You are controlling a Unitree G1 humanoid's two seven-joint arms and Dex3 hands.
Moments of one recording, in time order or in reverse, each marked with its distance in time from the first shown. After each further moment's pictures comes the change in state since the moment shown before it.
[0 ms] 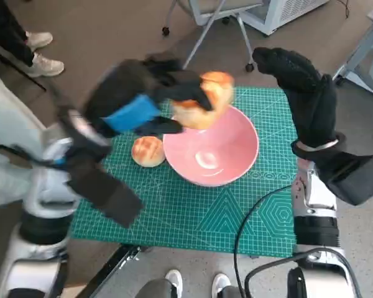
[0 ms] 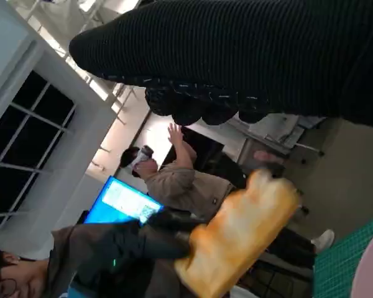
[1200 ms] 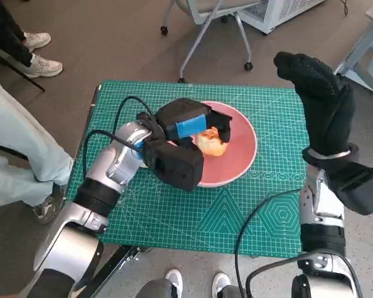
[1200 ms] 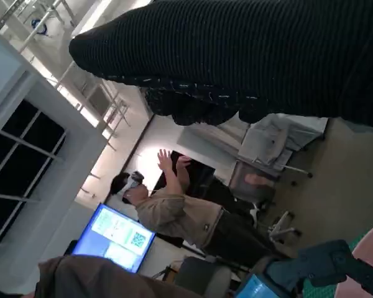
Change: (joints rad) left arm -0.119 -0.132 -0.189 0.626 0.185 -0.078 0.048; right arm 0.049 -0.014 -0.029 -0.029 -0.005 -0.012 -0.051
